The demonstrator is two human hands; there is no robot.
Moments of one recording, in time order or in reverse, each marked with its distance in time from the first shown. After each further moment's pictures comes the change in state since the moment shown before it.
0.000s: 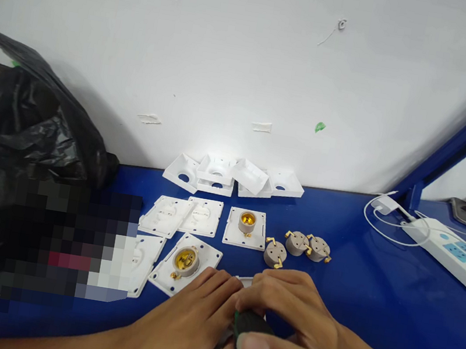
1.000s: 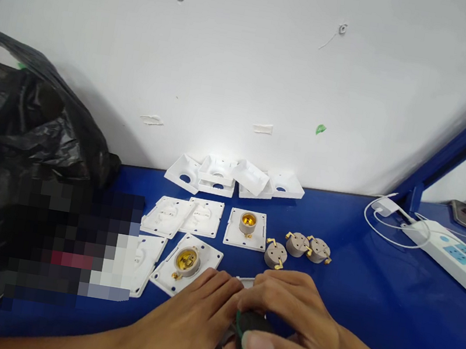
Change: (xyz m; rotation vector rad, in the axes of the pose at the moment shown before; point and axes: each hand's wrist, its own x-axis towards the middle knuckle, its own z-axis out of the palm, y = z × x) left_hand 0.000 0.000 0.003 0.011 0.016 0.014; right_hand 0.001 -0.002 0.004 -0.027 0.057 -0.015
